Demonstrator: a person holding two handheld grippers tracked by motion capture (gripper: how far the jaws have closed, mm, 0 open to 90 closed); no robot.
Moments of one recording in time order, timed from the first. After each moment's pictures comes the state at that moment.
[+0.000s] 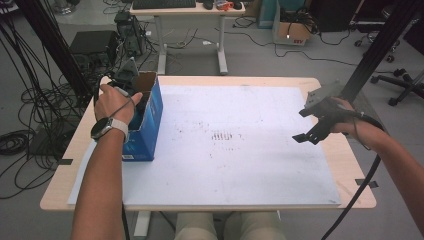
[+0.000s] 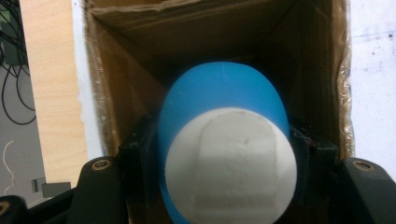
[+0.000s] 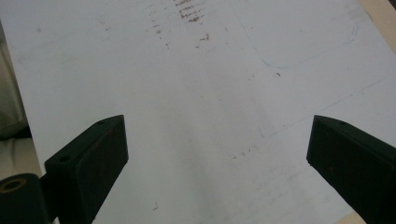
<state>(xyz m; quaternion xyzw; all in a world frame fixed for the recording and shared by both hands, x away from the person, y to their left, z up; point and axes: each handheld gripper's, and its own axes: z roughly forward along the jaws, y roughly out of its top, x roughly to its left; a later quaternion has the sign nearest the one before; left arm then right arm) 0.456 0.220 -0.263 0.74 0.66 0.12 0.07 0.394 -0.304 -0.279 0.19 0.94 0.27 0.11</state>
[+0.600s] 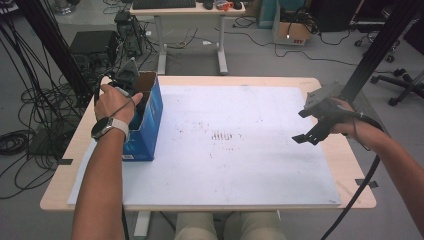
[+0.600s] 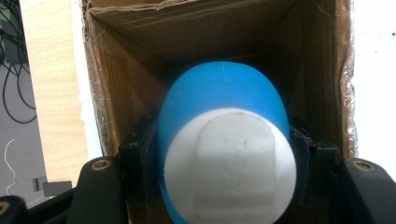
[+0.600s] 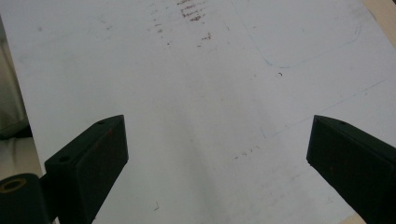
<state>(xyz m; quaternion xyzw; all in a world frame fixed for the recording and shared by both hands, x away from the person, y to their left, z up) 0.457 0.220 -0.264 0.74 0.66 0.12 0.06 0.393 -0.304 -0.281 0.19 0.94 0.27 0.10</state>
